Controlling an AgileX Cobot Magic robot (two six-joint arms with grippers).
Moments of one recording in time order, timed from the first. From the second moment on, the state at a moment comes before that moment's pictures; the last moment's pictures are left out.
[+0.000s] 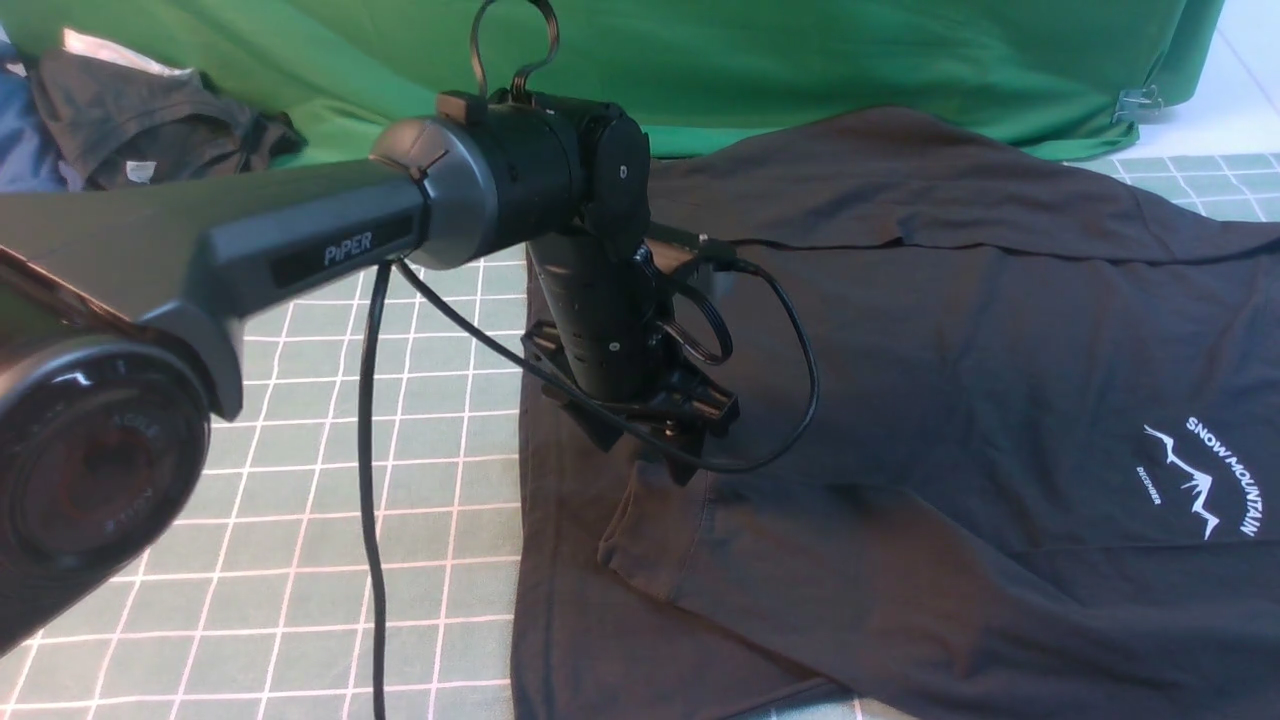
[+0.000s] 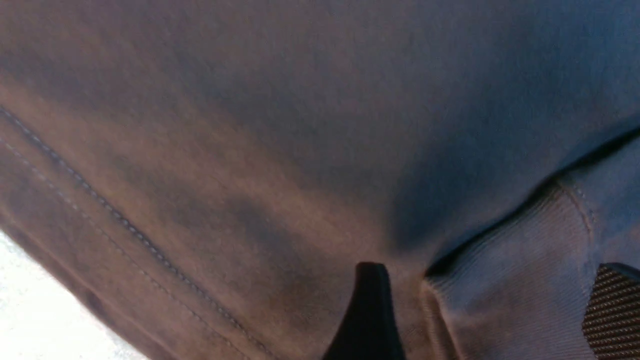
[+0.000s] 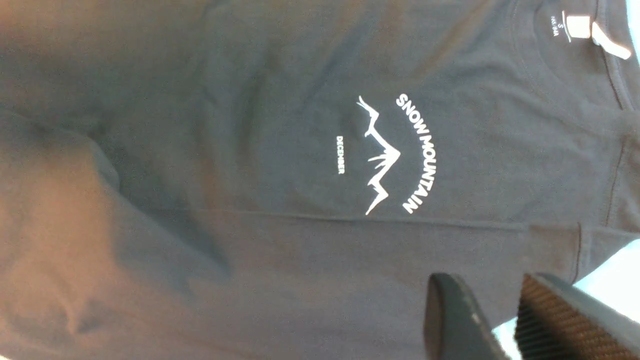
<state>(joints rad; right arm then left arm) 0.00 0.87 -0.78 0.03 0.87 -0.12 -0.49 2.12 -1.64 -0.19 1.06 0.16</state>
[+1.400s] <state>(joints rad) 0.00 0.87 -0.78 0.03 0.81 -0.11 -0.29 2.15 -1.84 -0.33 0.95 0.13</state>
